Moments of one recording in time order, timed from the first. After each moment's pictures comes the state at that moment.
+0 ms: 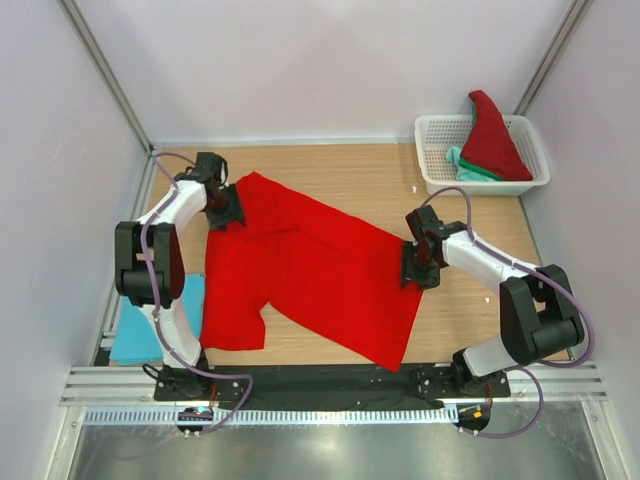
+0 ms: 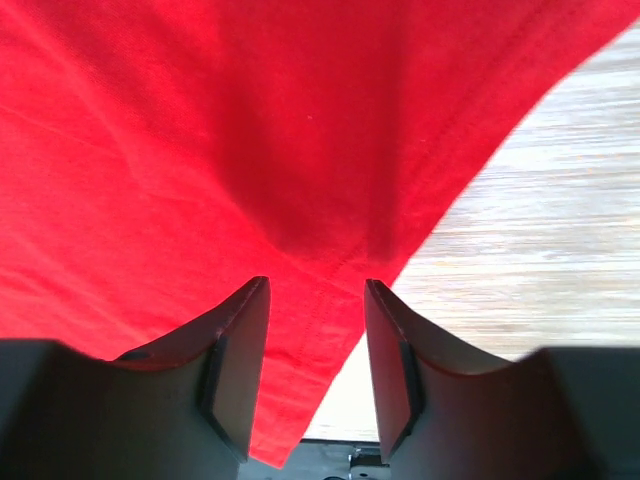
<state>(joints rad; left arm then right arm) -0.09 1.91 1.46 -0.69 0.07 -0.37 0.32 1.48 0.87 -0.72 0.00 0.44</state>
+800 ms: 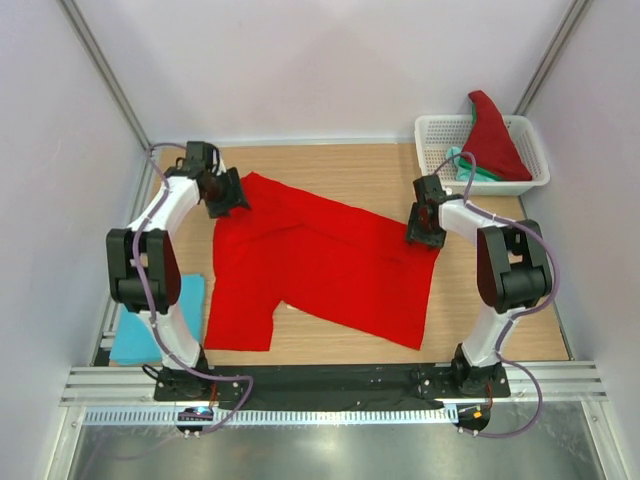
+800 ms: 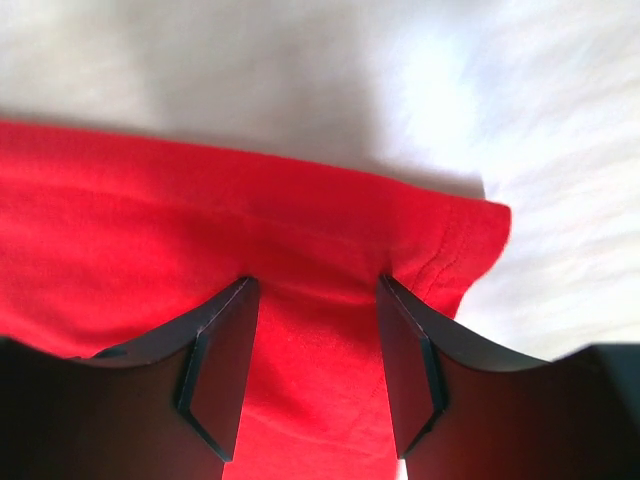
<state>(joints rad) -0.05 1.80 1.42 -0.65 0.19 -0.38 0.20 1.79 1.10 -0.50 0.20 0.45</state>
